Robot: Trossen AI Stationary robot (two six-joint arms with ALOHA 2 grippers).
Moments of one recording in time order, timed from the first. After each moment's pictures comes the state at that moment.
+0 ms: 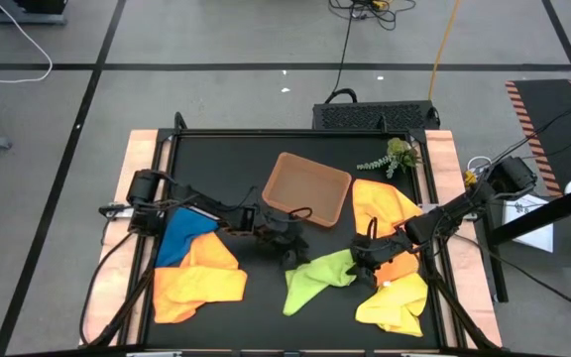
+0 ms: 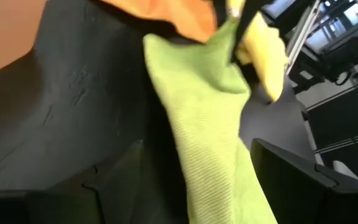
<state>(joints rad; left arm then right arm) -0.09 1.95 1.00 0.43 0.25 -0.54 0.46 1.29 0.36 0.24 -0.02 0.93</state>
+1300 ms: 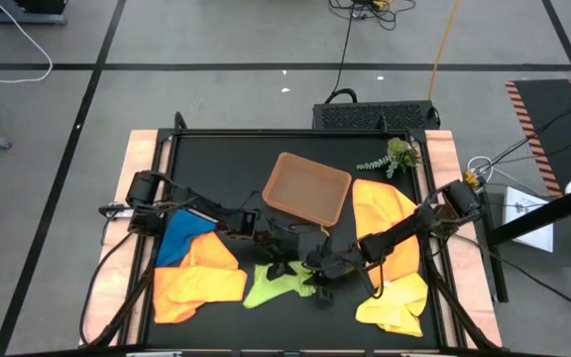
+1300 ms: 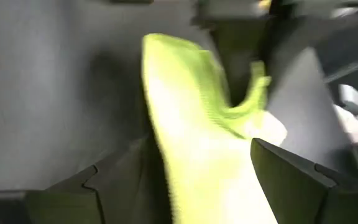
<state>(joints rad) -0.12 1.95 1.00 0.24 0.35 -0.35 0.40 1.84 0.79 0.36 0.02 0.63</state>
